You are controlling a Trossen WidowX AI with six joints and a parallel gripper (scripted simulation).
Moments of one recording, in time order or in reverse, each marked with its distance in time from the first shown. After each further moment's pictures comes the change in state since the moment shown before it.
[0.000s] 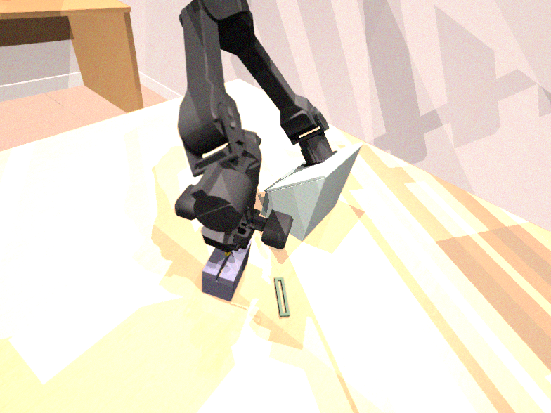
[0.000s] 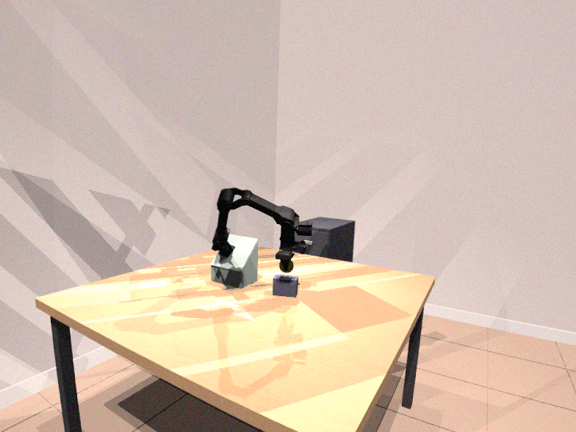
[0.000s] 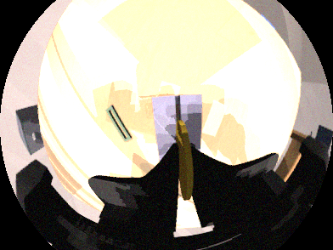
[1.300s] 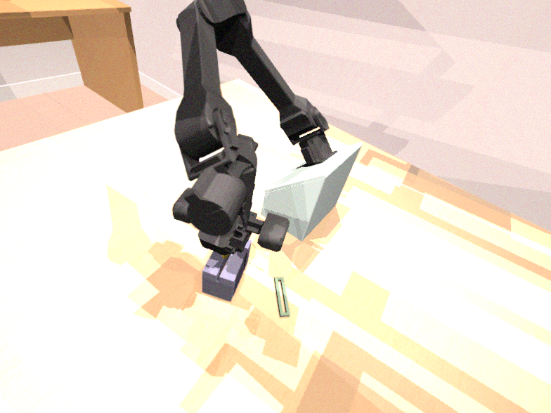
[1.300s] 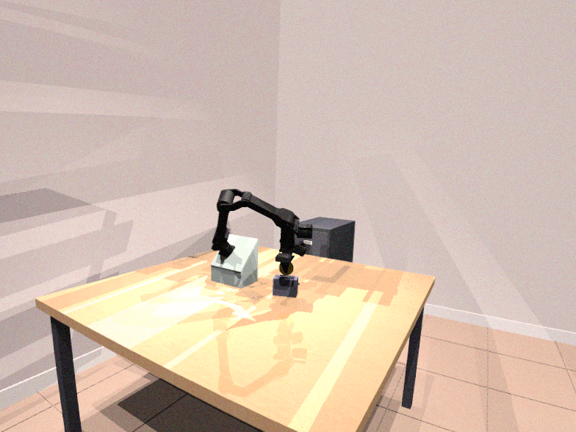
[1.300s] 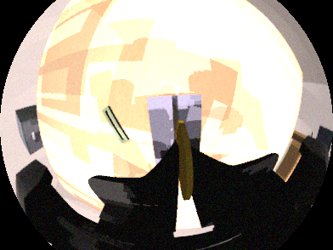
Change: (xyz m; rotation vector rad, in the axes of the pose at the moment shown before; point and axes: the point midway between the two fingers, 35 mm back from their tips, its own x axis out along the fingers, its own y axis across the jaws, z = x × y) arm 0.009 -0.004 0.000 -0.002 0.005 0.004
